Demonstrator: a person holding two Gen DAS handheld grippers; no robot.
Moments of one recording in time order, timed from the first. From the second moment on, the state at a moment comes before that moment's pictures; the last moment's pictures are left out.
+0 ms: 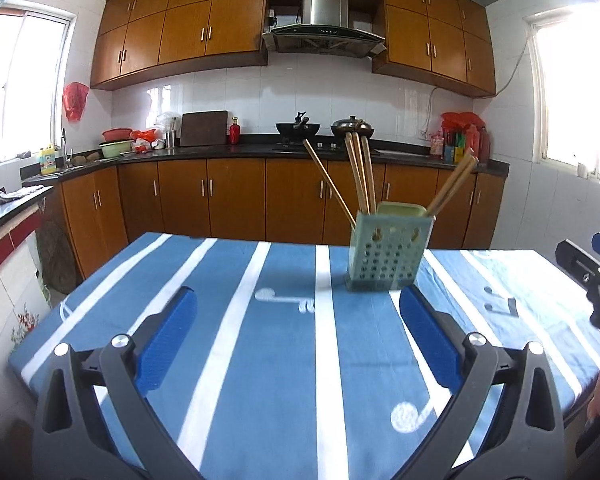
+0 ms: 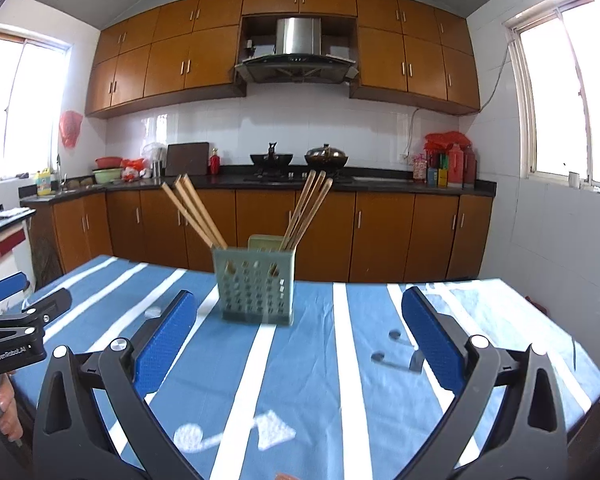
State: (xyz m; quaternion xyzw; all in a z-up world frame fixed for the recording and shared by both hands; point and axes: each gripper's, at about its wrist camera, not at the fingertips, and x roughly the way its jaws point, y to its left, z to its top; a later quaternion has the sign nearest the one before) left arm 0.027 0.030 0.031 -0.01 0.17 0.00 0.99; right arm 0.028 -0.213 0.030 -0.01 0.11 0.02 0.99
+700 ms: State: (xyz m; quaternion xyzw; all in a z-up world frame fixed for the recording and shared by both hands) left arm 0.001 0.025 -0.012 -0.01 0.20 0.02 0.98; right arm 0.002 -0.203 -0.029 -0.02 0.16 0.02 0.99
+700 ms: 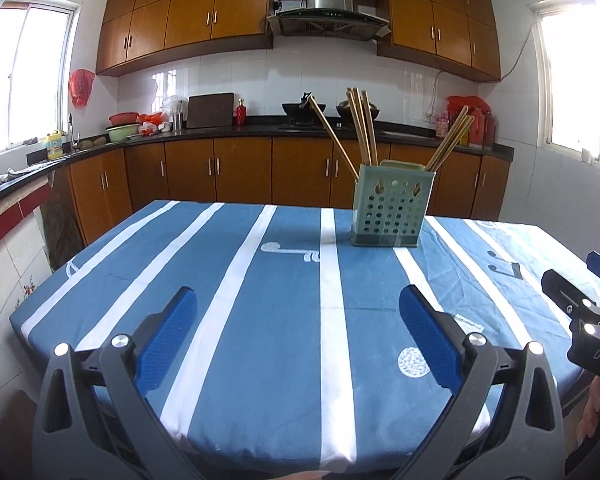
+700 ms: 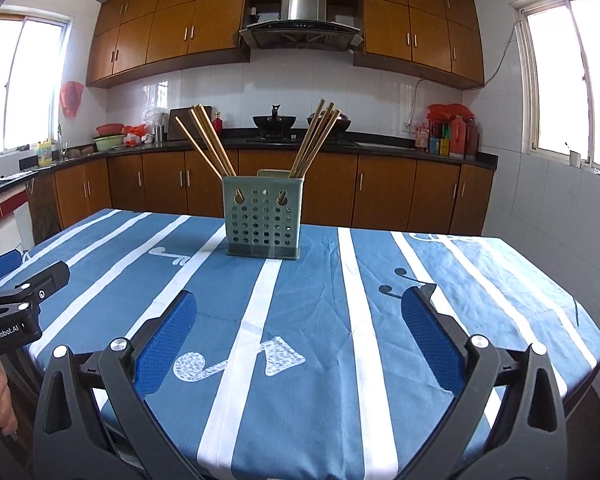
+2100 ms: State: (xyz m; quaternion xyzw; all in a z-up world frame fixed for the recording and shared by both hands) left arm 0.007 0.014 -0.021 0.00 0.23 0.00 0.97; right arm 0.005 -0.215 -0.039 0.01 0.19 0.02 0.98
